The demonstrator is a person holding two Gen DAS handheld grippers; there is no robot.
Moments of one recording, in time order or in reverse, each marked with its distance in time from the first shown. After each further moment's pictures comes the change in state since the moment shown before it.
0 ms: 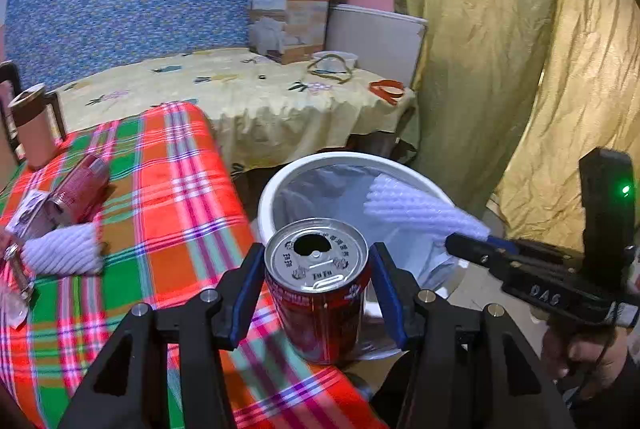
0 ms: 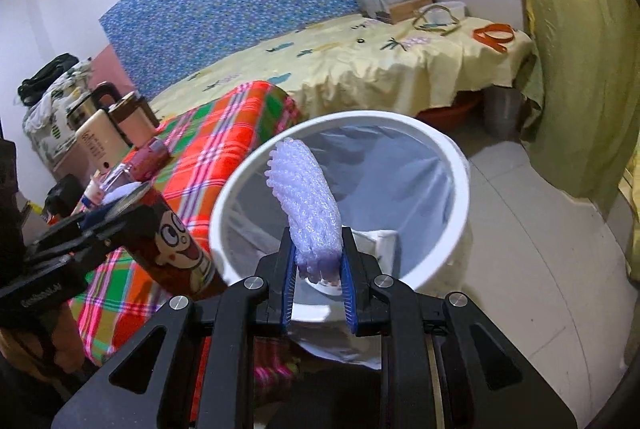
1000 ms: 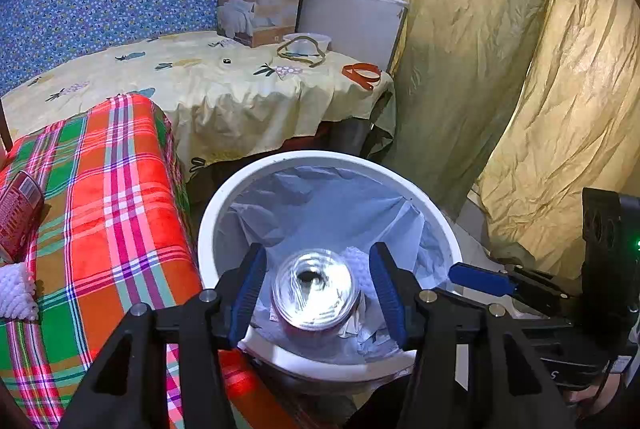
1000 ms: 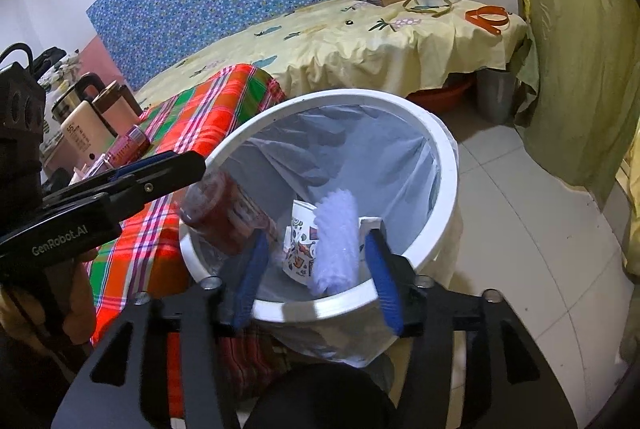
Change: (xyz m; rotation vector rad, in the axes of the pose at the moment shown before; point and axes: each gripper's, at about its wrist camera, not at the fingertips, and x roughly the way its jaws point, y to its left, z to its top) left arm 0.056 -0.015 0.024 0.010 0.061 -0.091; right arm 0.009 -0.016 -0.002 0.007 0.058 -0.022
